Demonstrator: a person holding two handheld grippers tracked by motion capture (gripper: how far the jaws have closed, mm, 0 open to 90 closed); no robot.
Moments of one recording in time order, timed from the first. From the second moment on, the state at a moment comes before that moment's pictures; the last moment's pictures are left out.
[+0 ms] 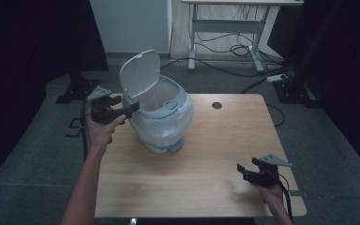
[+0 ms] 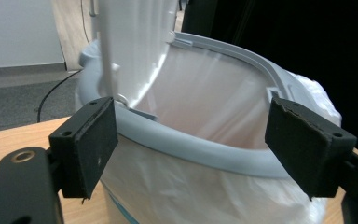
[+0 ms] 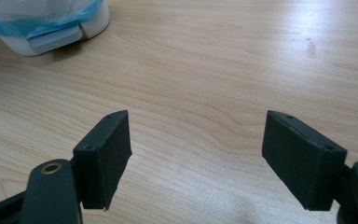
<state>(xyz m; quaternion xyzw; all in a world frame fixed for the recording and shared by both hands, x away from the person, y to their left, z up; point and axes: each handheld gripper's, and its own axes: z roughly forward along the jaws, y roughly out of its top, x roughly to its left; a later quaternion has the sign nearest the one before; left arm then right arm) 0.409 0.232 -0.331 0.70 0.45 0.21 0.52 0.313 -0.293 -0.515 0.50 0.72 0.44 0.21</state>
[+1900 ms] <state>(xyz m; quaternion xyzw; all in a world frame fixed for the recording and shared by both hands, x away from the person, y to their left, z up) 0.440 0.157 -0.328 0.74 0.41 0.20 0.50 0.313 -0.294 -0.517 0.50 0.72 0.44 0.19</state>
